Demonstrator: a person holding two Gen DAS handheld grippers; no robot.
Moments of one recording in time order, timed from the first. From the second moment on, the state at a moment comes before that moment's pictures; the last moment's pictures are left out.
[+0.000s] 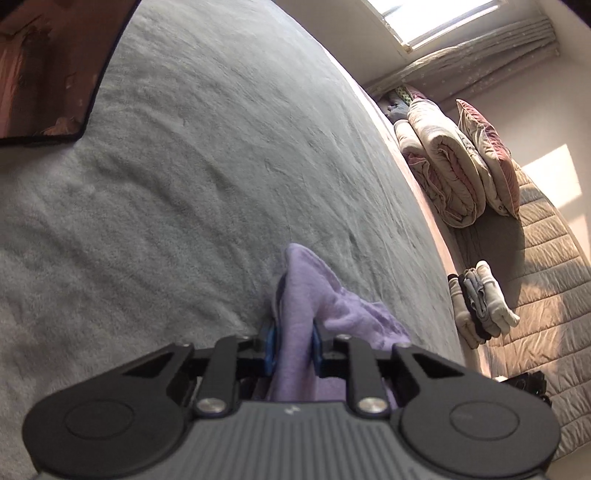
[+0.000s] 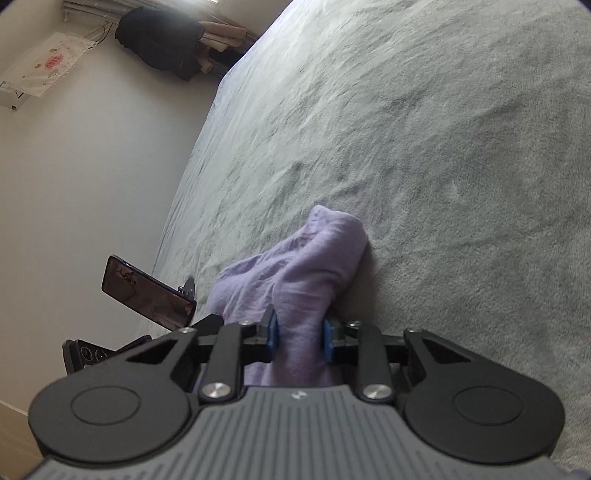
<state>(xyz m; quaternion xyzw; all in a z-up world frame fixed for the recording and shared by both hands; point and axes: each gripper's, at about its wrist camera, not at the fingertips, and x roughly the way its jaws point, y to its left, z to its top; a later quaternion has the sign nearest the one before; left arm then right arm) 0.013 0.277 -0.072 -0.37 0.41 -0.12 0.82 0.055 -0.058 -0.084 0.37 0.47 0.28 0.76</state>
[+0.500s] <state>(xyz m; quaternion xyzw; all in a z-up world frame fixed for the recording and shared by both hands) 0.031 0.173 -0.020 -0.36 0.35 -0.15 0.85 0.061 -0.145 -0.022 0.37 0.40 0.27 0.80</state>
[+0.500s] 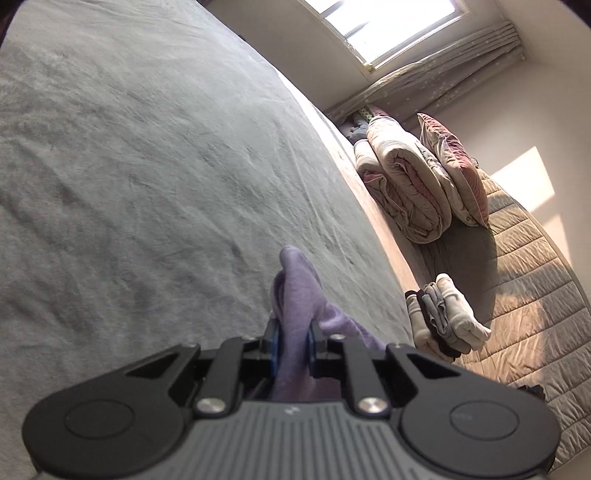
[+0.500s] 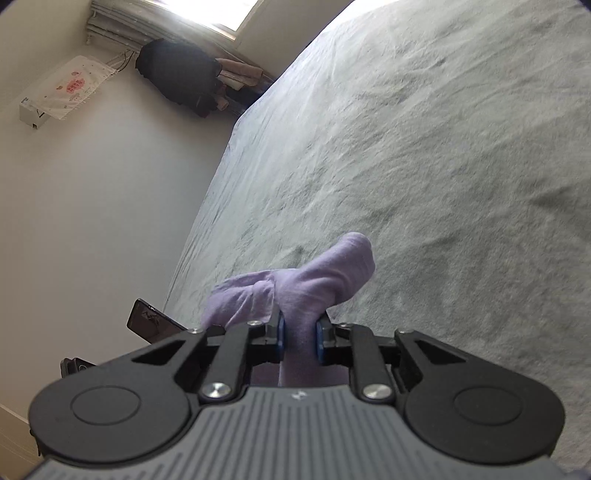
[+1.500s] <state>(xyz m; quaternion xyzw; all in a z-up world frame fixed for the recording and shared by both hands) 0.170 -0.207 0.110 -0.37 0.28 -0.30 0.83 0.121 -0.486 0.155 0.27 0.24 0.14 0.92</state>
